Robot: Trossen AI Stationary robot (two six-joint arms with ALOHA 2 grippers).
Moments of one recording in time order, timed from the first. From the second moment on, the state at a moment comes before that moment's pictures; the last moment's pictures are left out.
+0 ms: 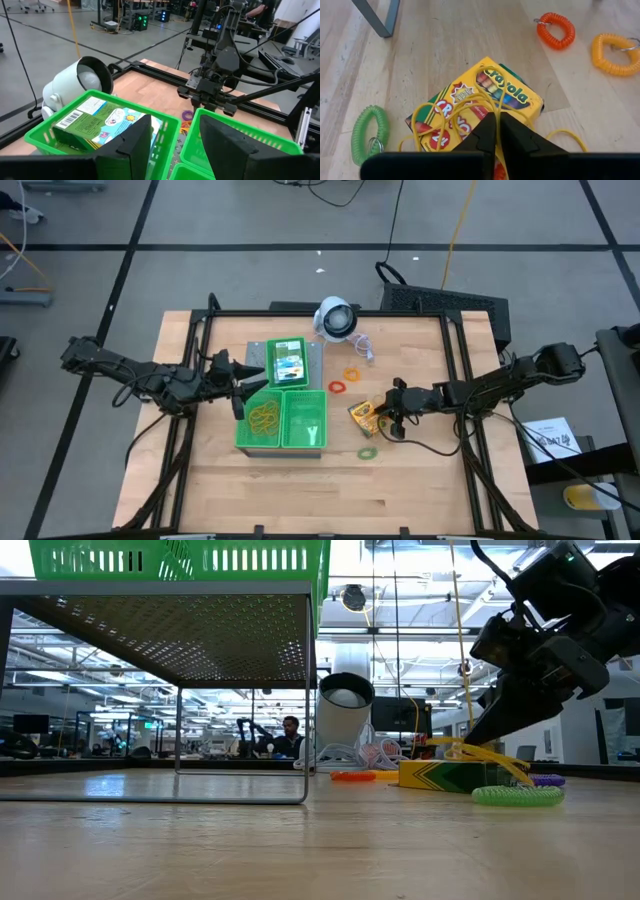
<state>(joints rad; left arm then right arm) -0.33 0.79 0.70 -0.11 -0.63 -0.35 0.13 1.19 0.28 0.25 0.13 0.28</state>
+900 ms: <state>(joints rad) -0.33 0.79 0.70 -0.11 -0.63 -0.34 0.13 1.29 0.28 0.32 0.15 0.33</state>
